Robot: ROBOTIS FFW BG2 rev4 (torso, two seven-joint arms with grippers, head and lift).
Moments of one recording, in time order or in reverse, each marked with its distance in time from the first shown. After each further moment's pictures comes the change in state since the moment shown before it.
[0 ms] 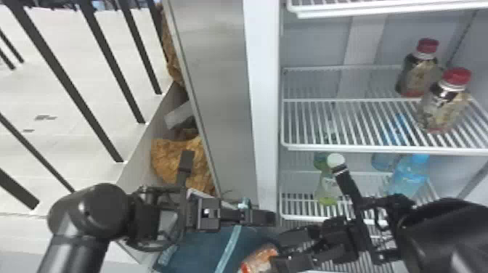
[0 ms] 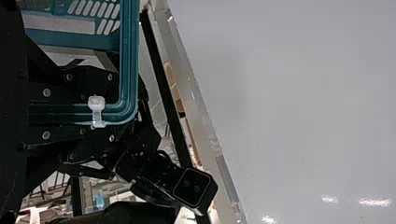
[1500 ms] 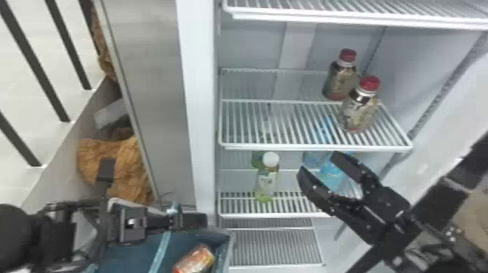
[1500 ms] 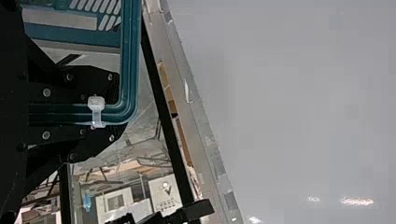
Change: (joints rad) left arm 0.041 -0.006 0.038 0.000 0.006 -0.029 -0.001; right arm 0.599 0.118 -0.496 -0.611 -0.228 -0.604 -0.680
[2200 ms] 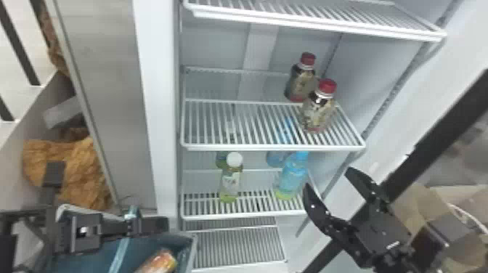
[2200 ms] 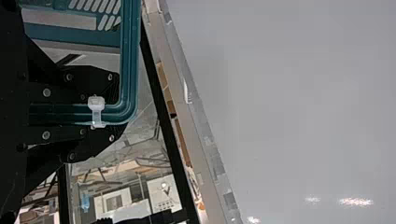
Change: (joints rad) left arm 0.007 0.000 -0.002 0.000 0.004 -0.011 0.006; right arm 0.216 0.053 -0.089 -0.005 0.223 -0.349 -0.192
